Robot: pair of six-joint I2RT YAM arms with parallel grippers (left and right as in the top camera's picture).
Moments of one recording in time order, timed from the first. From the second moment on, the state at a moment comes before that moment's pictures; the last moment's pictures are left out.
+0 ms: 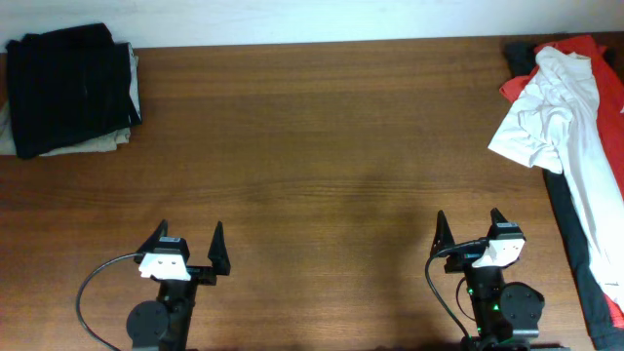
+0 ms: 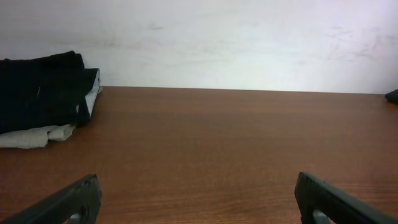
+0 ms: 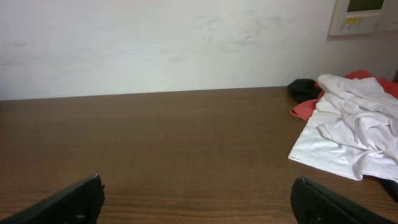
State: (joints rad) left arm 0.02 0.01 0.01 -0.06 0.12 -0.08; right arm -0.06 0.01 0.01 -0.07 -0.09 0.07
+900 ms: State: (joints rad) left arm 0.02 0.01 0.01 -0.06 0.12 -0.08; right arm -0.05 0.01 0.01 0.10 -0.37 0.17
